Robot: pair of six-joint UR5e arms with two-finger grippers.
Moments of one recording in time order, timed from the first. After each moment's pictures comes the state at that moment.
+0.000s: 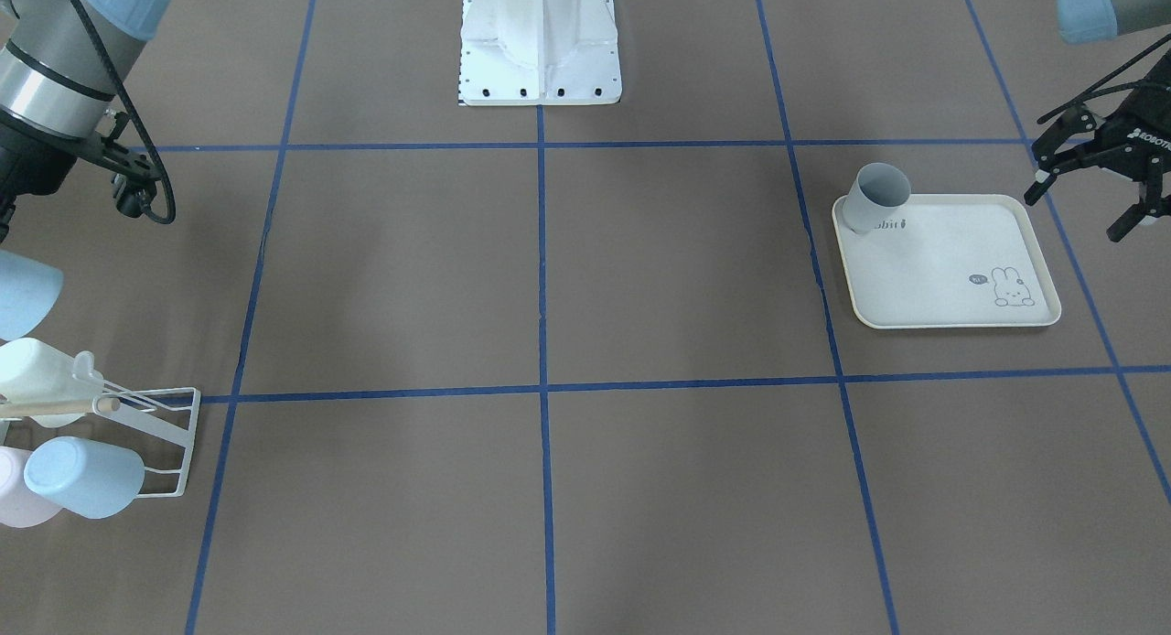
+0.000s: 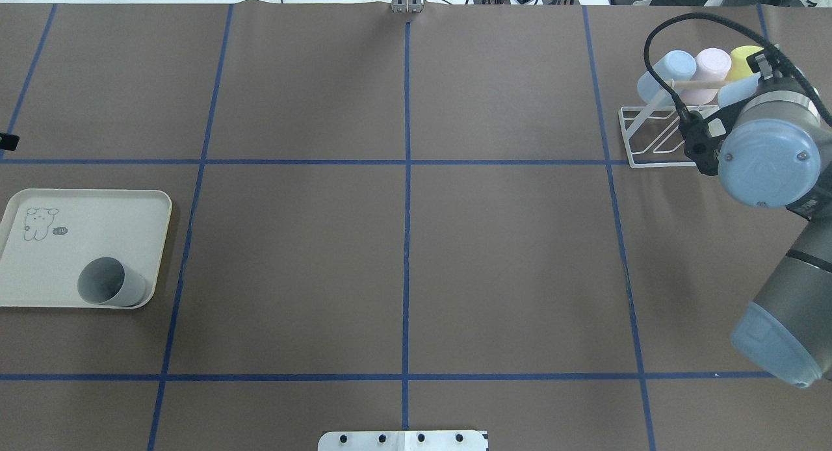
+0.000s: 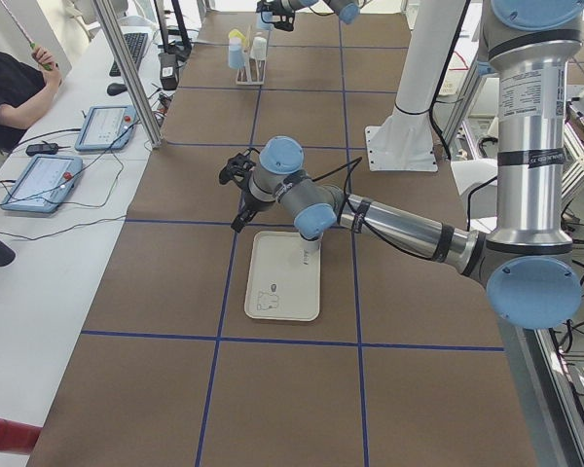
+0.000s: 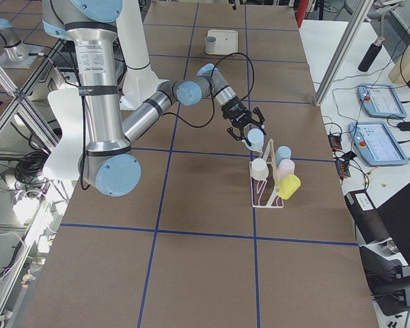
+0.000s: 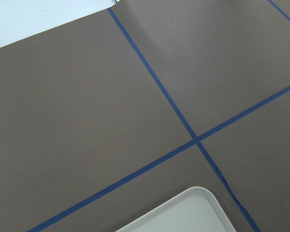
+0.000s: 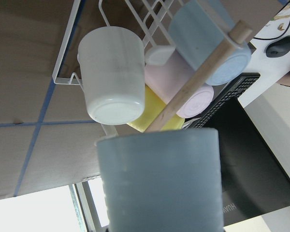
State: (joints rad) left arm -1.25 -1.50 -1.92 -2.19 -2.28 -0.33; right arm 0.75 -1.46 2.11 -1.82 0.97 -0.90
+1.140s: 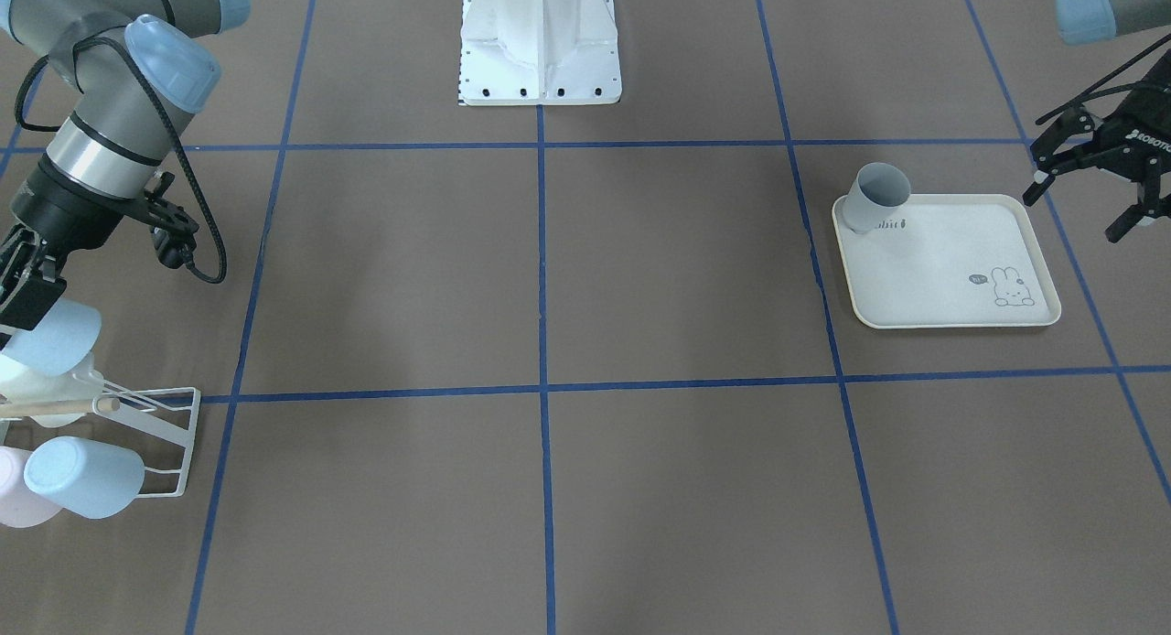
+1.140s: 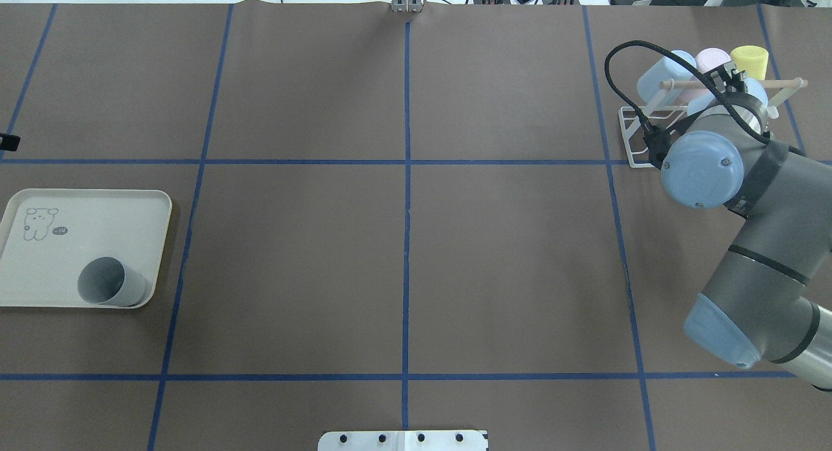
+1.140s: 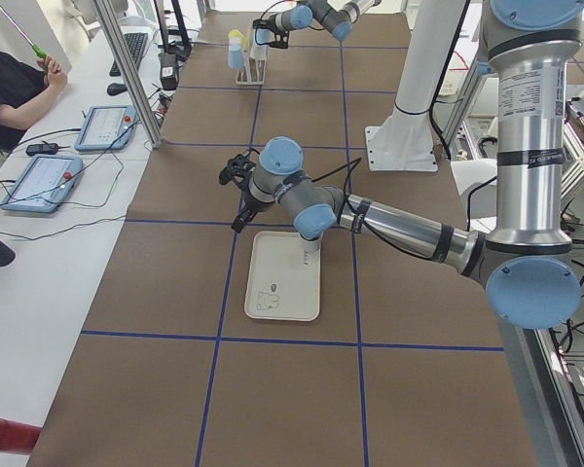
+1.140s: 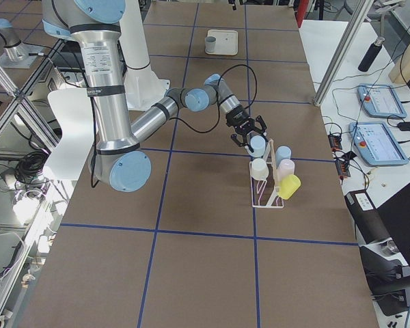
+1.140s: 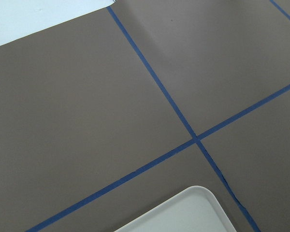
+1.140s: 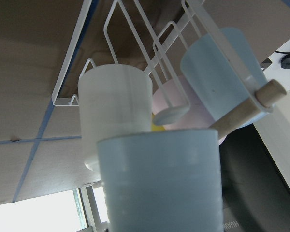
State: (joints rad) left arm -1.25 -1.50 -1.92 -2.19 -2.28 -0.33; right arm 0.71 -1.38 1.97 -1.82 0.95 -0.88
